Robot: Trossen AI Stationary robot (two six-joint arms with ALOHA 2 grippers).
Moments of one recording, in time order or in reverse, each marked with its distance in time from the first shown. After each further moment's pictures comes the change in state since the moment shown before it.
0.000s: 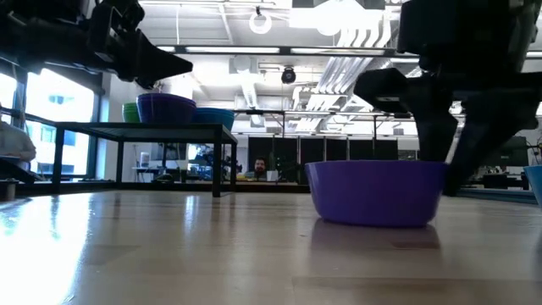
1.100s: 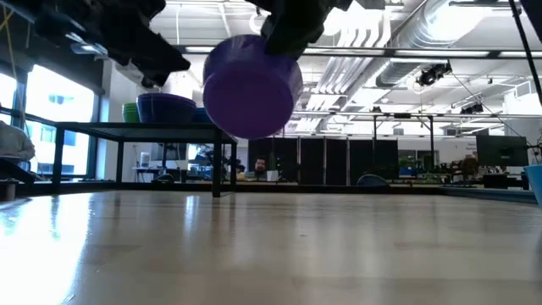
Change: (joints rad) left arm -0.001 0.045 0.258 -0.524 0.304 -0.099; right arm -0.511 0.143 0.575 -0.186 -0.773 -0.070
